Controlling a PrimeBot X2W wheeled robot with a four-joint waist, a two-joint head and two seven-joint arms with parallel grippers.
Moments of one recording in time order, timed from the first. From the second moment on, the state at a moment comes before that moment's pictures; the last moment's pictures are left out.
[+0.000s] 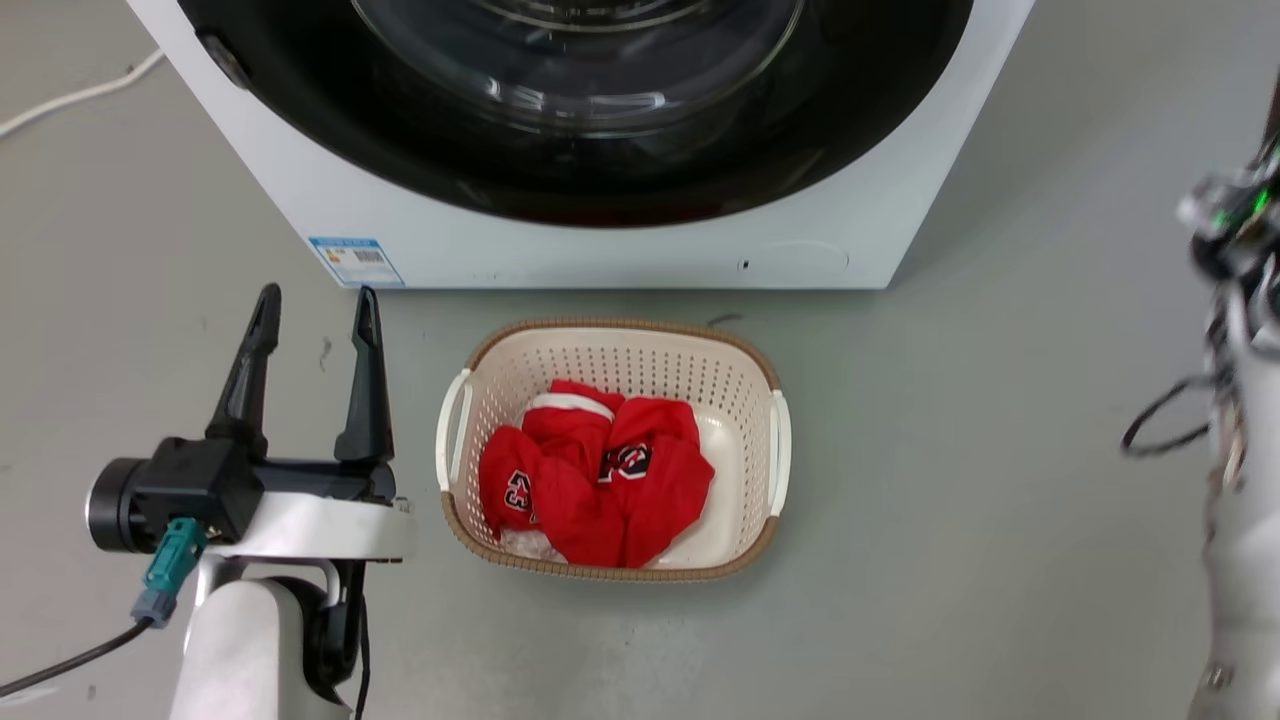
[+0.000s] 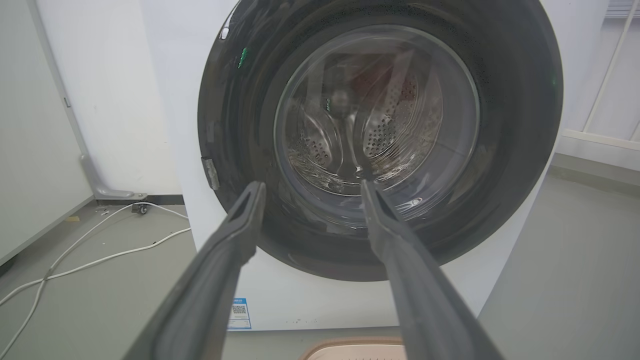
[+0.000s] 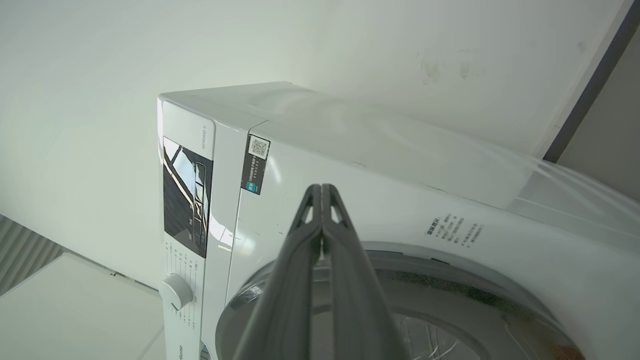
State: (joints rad) left arm -0.23 0.06 0.07 0.04 -0.09 -0.13 -0.26; right arm -0.77 -0.12 -0.17 0.43 1.35 0.13 -0.11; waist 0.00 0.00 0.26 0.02
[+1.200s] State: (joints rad) left arm -0.34 0.11 0.04 0.00 -0.12 -0.13 -0.26; right arm -1.63 -0.15 -0.05 1.22 1.00 0.13 0.46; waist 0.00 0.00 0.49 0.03
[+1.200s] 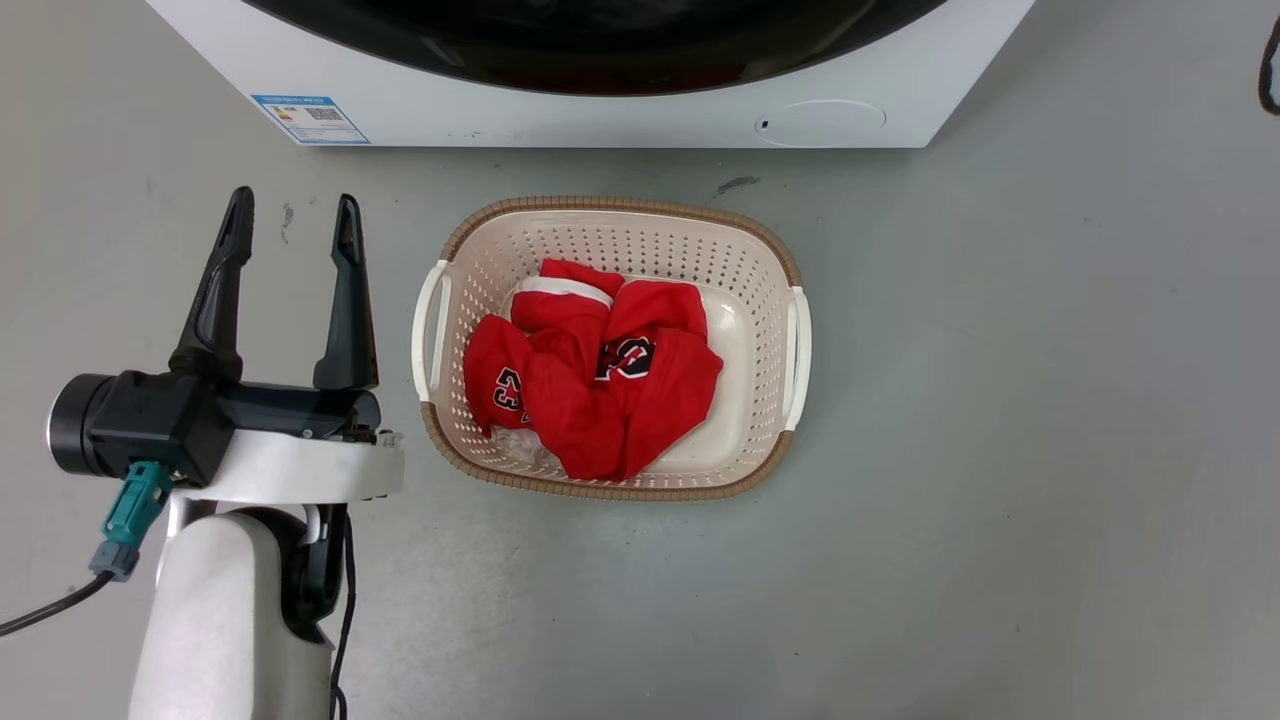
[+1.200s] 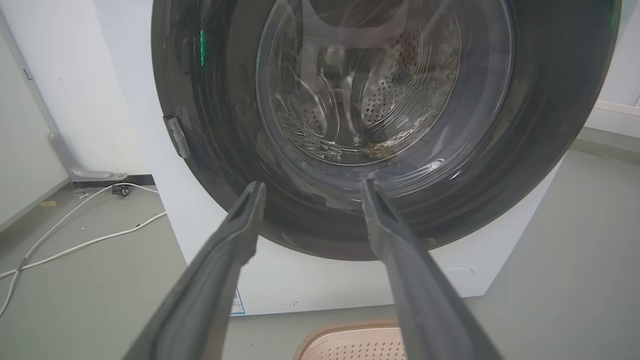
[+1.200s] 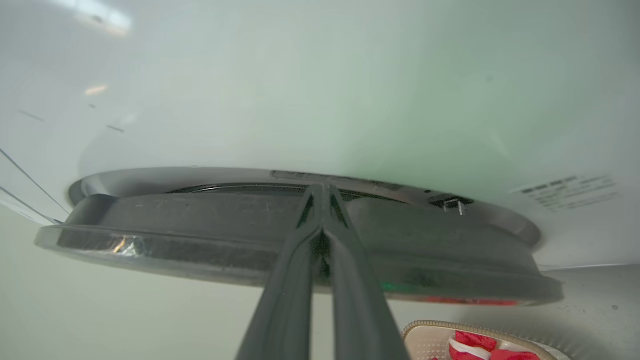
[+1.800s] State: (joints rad) left arm -0.34 0.10 0.03 0.02 -0.12 -0.13 -0.26; right arm -1.63 -0.13 -0.06 1.23 1.03 0.13 0.74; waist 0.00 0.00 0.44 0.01
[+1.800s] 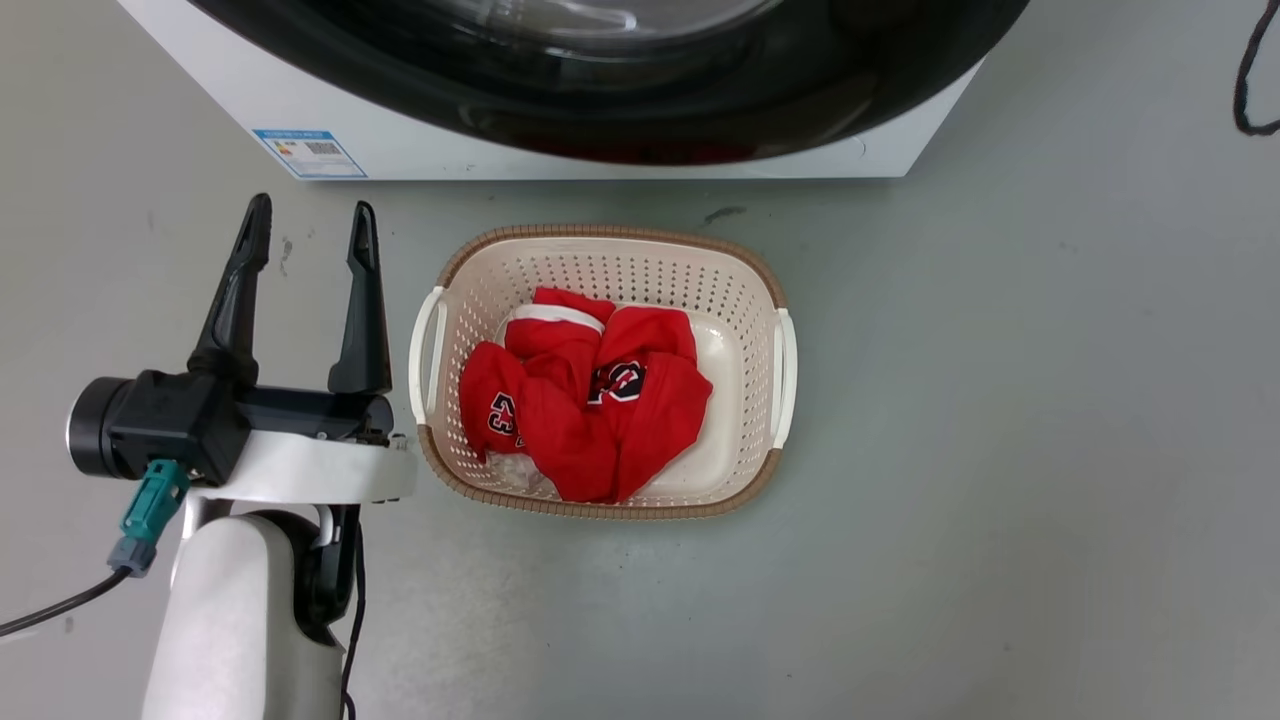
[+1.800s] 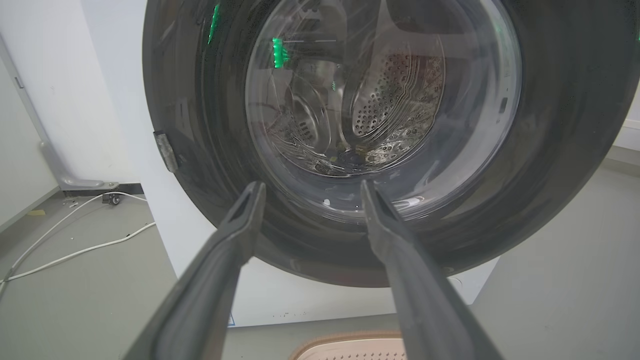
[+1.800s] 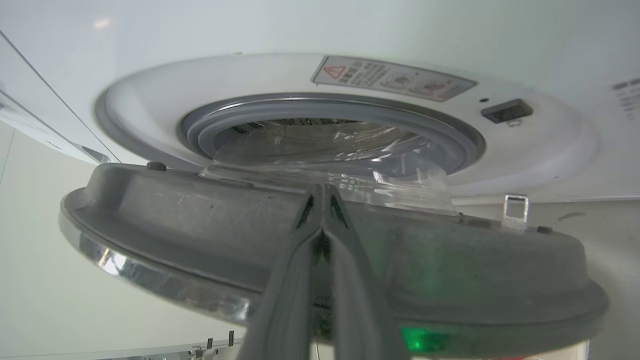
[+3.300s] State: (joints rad) left arm -0.12 0.06 0.01 0.12 -0.09 -0.13 -0.26; right arm -0.85 -0.05 0.40 0.56 1.49 0.13 1.05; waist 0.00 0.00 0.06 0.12
